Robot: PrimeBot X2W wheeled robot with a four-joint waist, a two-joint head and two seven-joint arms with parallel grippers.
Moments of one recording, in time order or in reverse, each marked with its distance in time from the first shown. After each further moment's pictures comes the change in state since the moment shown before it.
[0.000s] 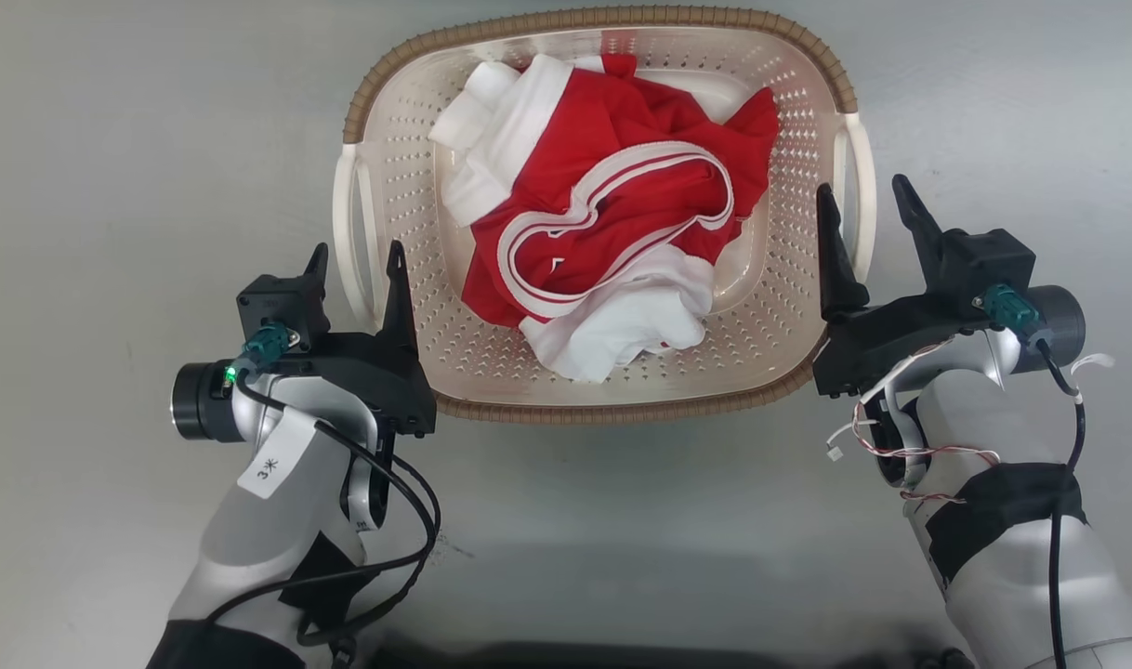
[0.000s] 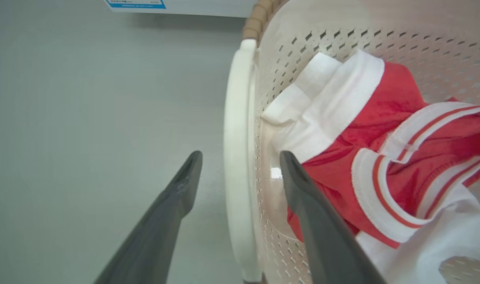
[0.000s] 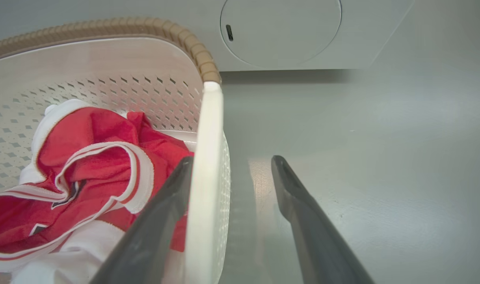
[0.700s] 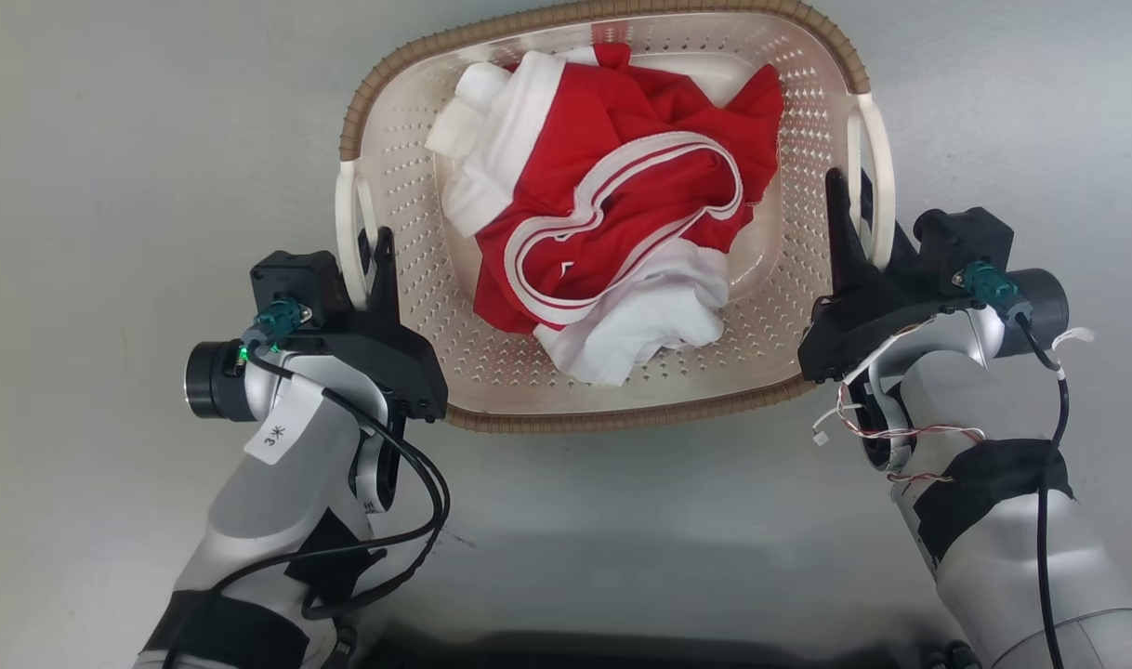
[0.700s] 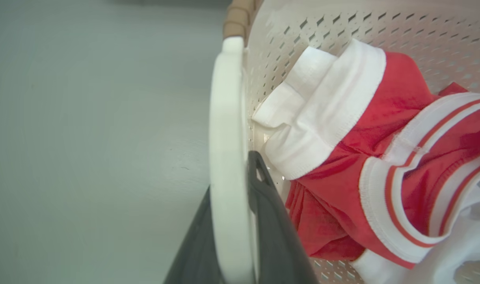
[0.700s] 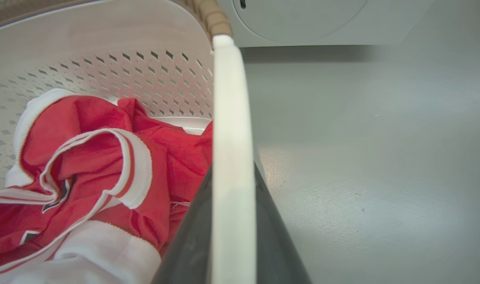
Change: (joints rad) left arm -0.075 -0.001 -0.091 0.079 -0.090 -0.015 -0.001; right arm -0.069 0.004 0.066 0.084 0.042 -0.010 0.000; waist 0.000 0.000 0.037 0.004
